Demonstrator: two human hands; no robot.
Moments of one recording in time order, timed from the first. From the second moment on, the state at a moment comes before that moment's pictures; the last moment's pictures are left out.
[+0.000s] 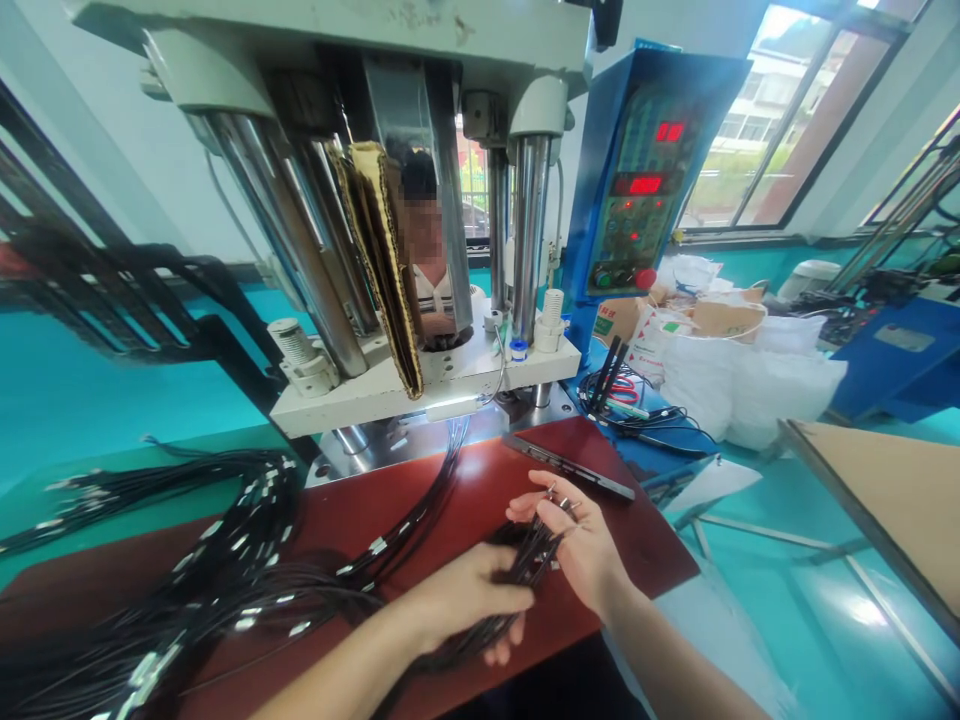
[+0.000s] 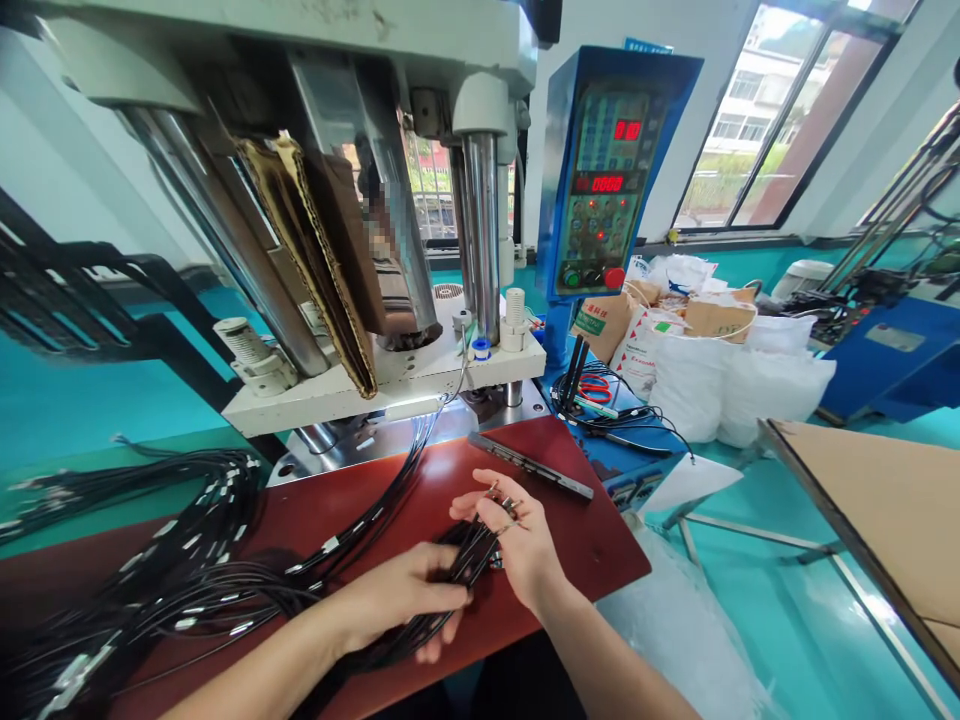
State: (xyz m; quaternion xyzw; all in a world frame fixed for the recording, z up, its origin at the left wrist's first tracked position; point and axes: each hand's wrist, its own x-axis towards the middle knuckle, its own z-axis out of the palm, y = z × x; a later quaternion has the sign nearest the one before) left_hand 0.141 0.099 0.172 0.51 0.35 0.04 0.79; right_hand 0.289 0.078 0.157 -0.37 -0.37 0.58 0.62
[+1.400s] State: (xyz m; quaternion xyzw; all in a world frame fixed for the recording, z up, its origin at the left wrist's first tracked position) left_hand 0.229 0.119 0.149 0.56 0.38 0.21 0.70; right_hand 0.331 0.133 0.191 -0.52 -0.72 0.41 0.21
